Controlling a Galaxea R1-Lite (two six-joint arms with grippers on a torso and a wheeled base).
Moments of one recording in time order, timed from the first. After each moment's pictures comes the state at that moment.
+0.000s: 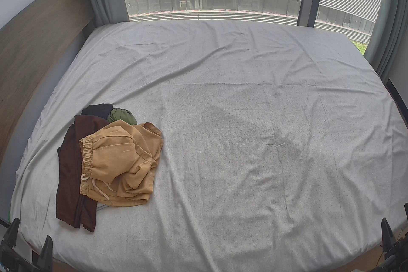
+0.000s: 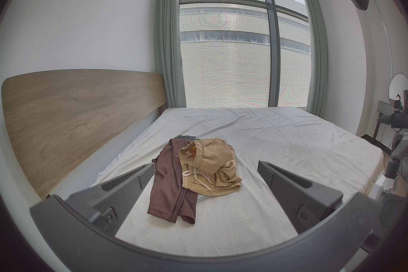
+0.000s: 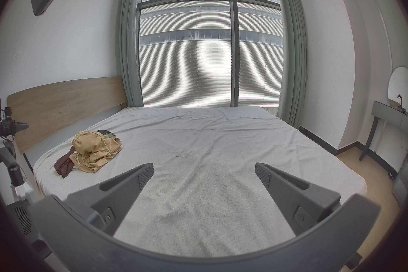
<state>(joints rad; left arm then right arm) 0.00 0.02 -0.02 0.00 -0.01 0.02 0.00 0.02 -0.02 0.00 0.00 0.00</state>
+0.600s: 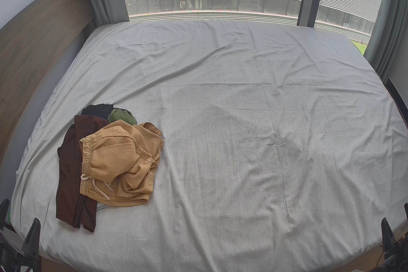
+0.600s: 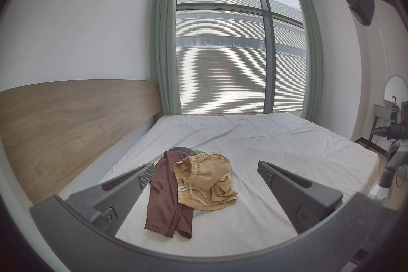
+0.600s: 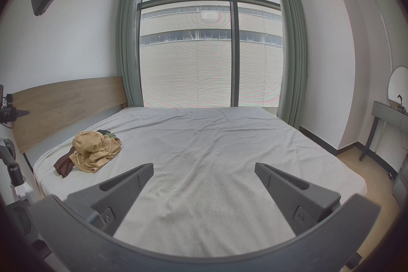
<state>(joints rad) -0.03 0.18 -0.12 -0.10 -0.03 0.02 0.00 0.02 -0.02 0.00 0.00 0.00</state>
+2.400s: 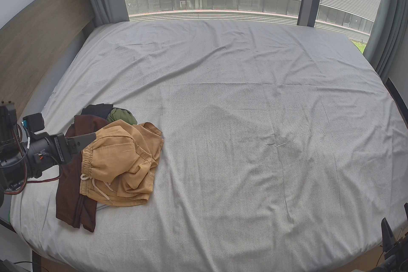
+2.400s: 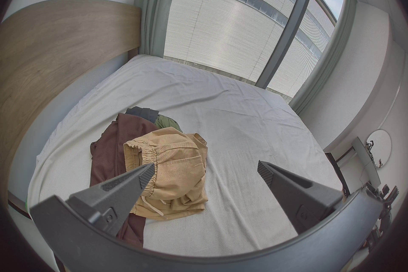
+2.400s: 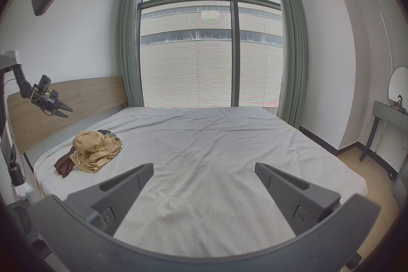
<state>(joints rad) -0.02 1.36 -0.54 -0.44 -0.24 -0.21 0.00 0.02 -0.02 0.00 0.00 0.00</state>
